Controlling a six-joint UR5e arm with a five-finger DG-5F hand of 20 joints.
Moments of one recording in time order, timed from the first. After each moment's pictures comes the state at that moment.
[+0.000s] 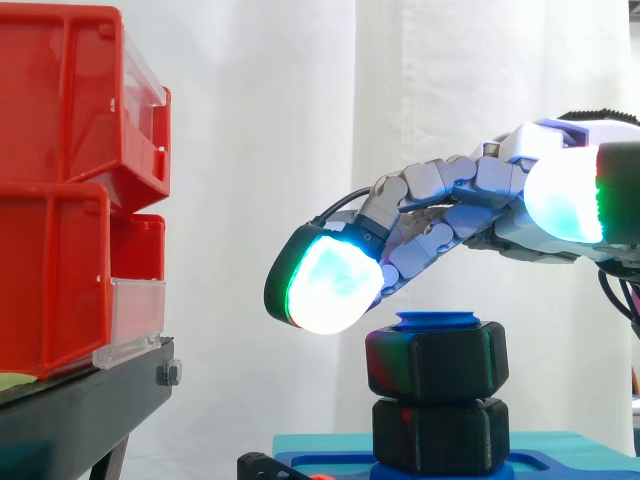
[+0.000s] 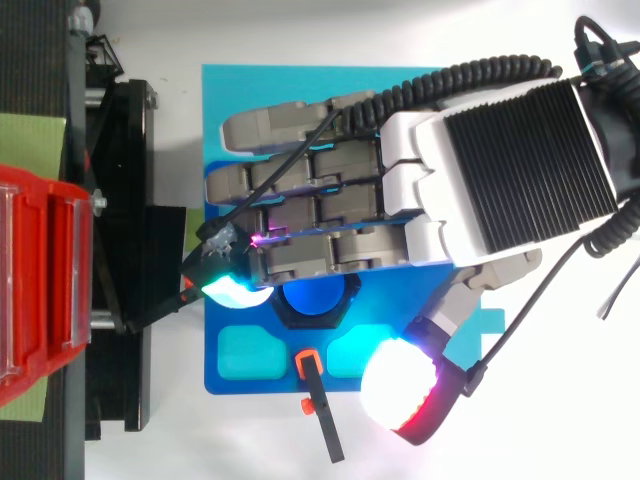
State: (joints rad) arm 0.02 -2.24 -1.30 -2.52 -1.96 -1.39
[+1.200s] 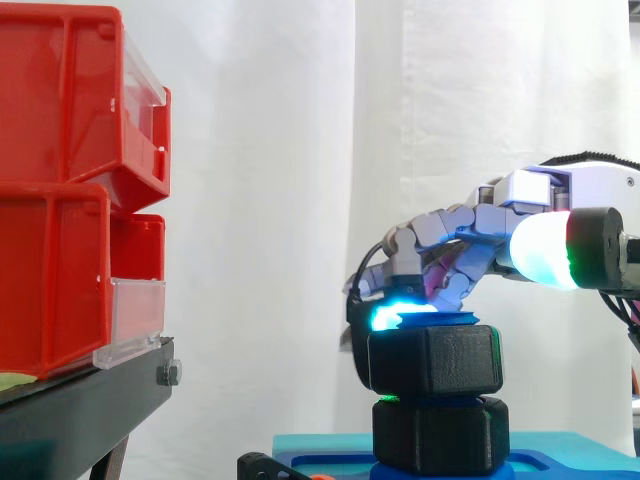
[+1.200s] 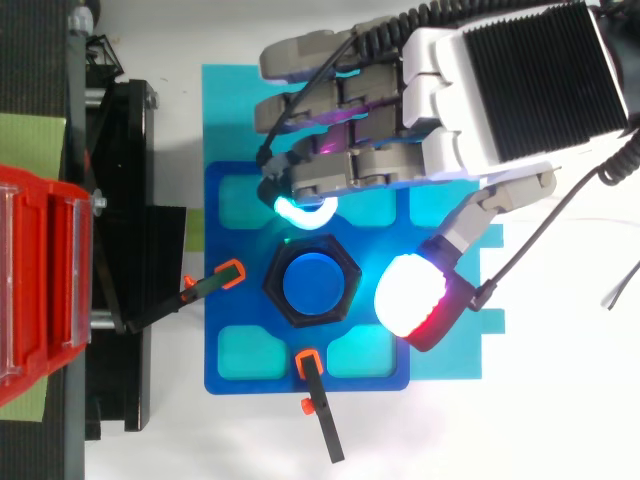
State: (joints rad) arm -0.04 -2.24 -1.30 -2.57 -1.99 -1.40
